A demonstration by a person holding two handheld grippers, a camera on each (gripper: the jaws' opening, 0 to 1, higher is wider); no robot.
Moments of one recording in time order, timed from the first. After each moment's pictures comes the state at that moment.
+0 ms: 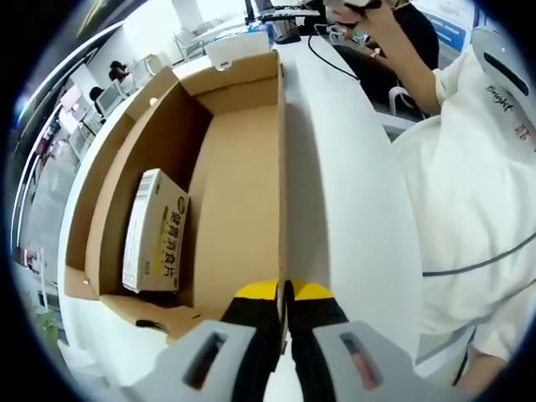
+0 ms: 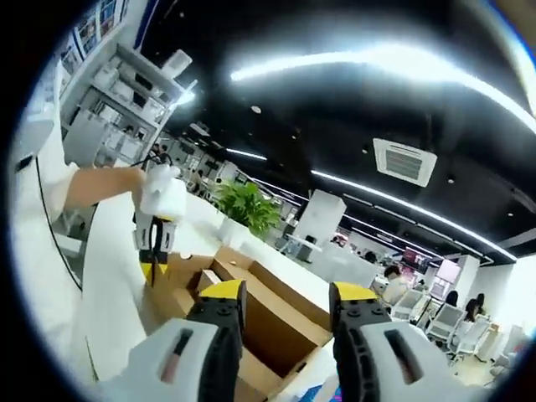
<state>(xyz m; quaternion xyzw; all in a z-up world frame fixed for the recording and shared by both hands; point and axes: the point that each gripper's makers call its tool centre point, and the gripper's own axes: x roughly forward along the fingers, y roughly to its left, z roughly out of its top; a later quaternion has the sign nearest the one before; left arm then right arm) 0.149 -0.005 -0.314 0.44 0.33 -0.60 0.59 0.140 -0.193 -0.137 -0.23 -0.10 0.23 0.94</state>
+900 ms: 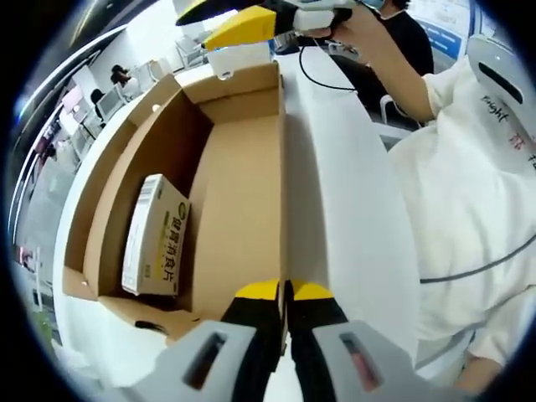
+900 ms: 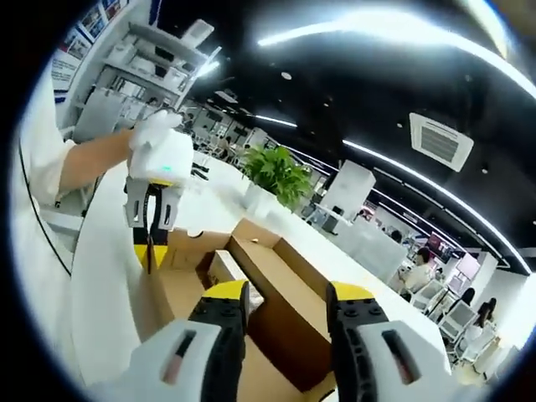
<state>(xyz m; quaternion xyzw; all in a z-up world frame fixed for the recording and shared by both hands) 0.147 -0.008 -0.314 0.41 0.32 -0.62 0.59 0.203 -0.133 -0.177 -0.29 0.01 0.29 0.91</state>
